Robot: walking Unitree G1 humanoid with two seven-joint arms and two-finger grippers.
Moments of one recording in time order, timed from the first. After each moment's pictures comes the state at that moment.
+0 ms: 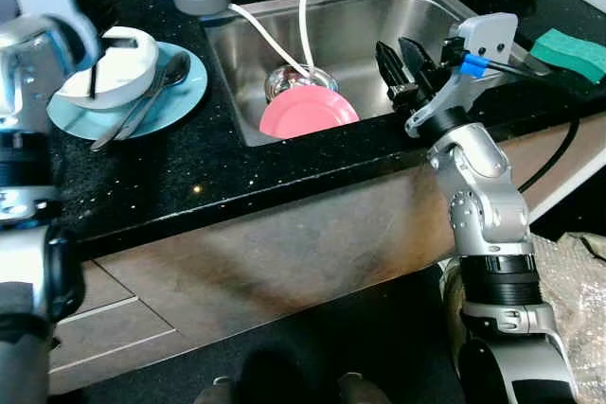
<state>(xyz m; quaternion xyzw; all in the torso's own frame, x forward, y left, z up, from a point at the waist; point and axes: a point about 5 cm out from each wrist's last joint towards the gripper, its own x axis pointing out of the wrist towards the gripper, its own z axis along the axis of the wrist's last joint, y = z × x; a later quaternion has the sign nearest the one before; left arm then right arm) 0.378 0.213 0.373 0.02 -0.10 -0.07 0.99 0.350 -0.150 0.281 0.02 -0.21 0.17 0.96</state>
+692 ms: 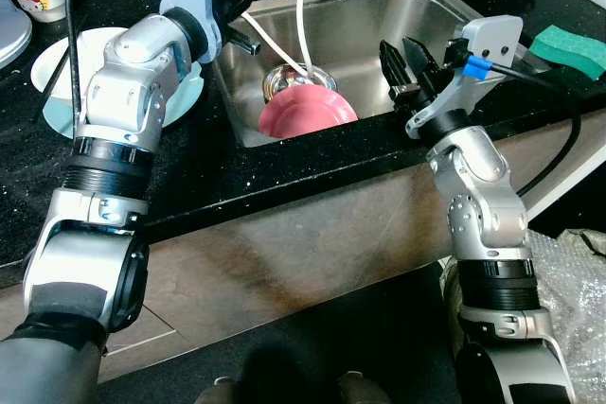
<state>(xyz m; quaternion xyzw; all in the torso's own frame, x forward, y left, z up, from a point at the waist) 0.383 0.132 0.358 0.11 -0.19 -0.25 0.94 0.347 -0.150 0.280 0.03 -0.22 0.15 0.96</state>
